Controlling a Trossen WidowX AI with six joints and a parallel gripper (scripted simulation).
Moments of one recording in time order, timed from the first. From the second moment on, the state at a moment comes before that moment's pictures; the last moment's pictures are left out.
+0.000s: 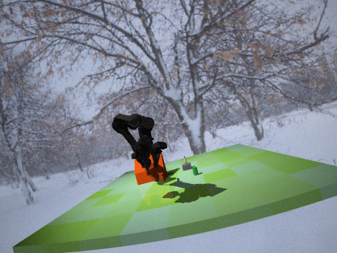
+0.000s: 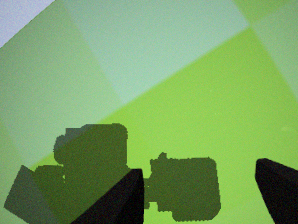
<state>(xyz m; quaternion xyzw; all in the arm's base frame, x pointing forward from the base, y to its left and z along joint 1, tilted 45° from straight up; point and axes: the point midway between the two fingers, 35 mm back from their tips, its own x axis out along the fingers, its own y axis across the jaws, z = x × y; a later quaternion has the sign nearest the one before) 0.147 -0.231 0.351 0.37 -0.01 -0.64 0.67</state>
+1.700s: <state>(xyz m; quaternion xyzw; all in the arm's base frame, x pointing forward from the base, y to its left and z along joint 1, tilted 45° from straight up) 0.339 -0.080 0.091 -0.36 0.62 -0.18 0.67</state>
